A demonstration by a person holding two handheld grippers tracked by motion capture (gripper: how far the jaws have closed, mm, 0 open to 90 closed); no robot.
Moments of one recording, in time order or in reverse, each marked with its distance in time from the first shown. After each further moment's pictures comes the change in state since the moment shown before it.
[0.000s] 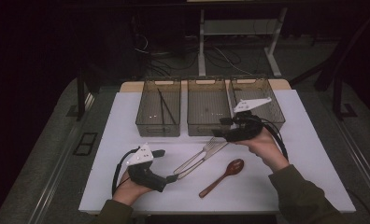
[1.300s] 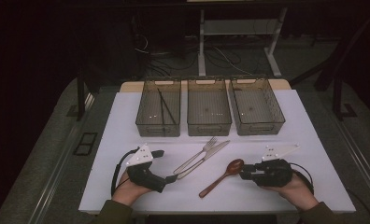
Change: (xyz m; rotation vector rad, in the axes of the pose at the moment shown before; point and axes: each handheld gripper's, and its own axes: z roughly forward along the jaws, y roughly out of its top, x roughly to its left) left arm -0.001 -0.001 -0.002 0.011 0.011 0.007; right arm 0.034 -0.115 -0.050 0.117 0.069 -0.010
